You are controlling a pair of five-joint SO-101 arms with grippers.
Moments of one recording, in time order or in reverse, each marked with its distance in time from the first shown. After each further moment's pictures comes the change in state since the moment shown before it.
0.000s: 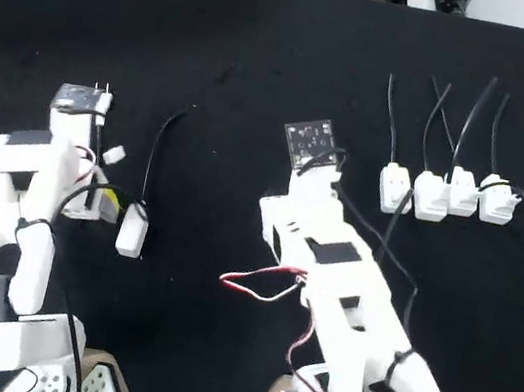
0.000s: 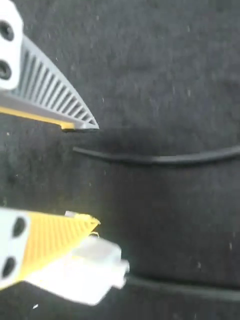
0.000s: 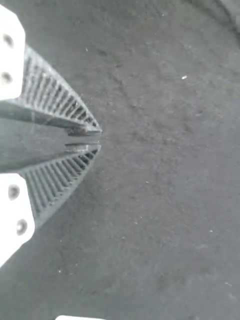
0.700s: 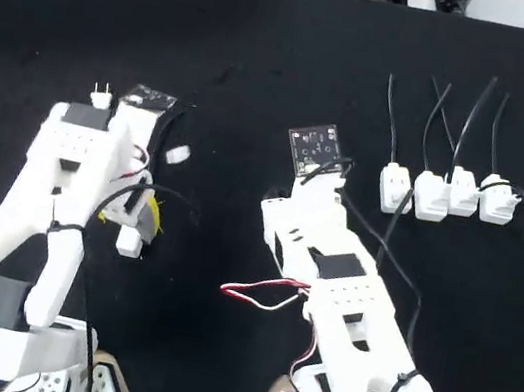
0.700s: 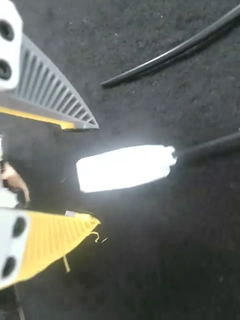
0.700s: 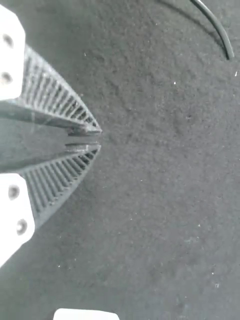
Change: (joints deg) left arm 16.0 0.0 -11.7 20.2 0.1; right arm 0.0 -6.3 3.2 0.0 0.0
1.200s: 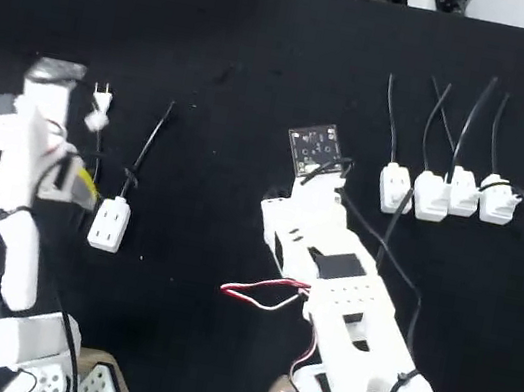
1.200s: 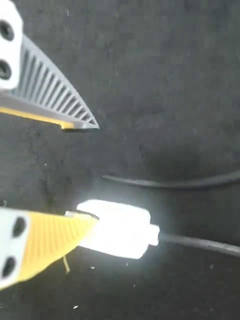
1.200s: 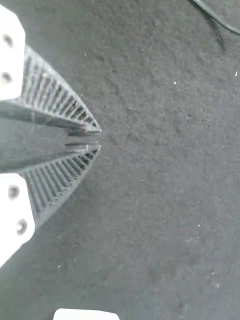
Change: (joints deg) left arm -22.1 0.0 -4.6 -2.5 -9.4; right arm 0.0 0.0 0.0 0.0 0.0
